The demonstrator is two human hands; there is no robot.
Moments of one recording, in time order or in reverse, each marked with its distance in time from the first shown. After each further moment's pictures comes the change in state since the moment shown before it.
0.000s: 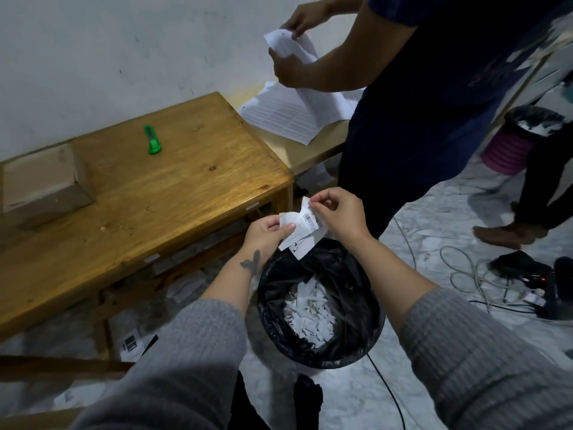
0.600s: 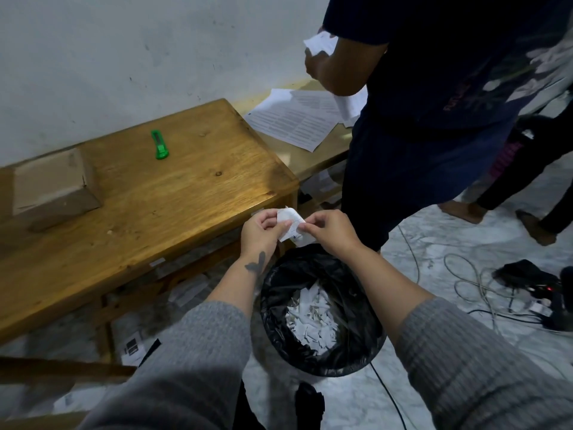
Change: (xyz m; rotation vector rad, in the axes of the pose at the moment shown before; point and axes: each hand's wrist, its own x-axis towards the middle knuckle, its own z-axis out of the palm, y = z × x) left_hand 0.006 0.004 -0.007 0.094 0.244 0.176; right_hand -0.003 -0.003 0.020 -0.130 -0.254 0.087
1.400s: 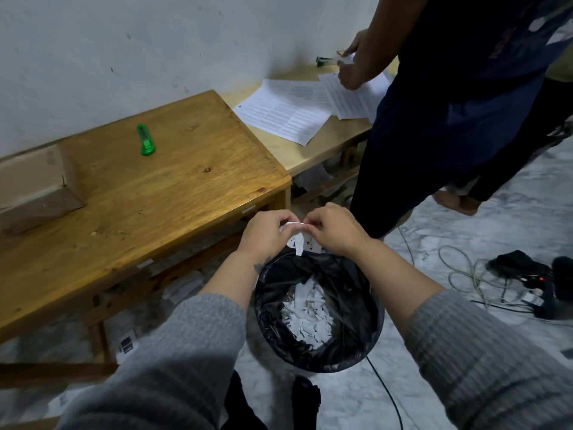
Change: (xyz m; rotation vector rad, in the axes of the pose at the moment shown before) left_hand 0.019 0.003 0.014 0.689 -0.268 0.305; right_hand 0.007 0.010 -0.025 -0.514 -0.086 -0.246
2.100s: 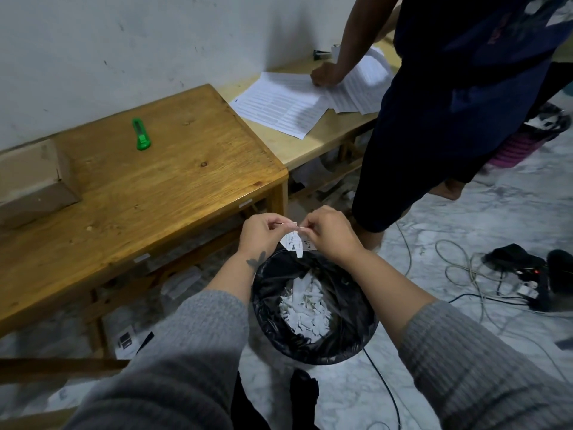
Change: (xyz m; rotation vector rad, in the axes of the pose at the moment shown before) left_hand -0.011 -0.014 0.020 -0.348 0.099 -0.209; right_hand -0.015 0.003 0.026 0.150 0.139 -0.008
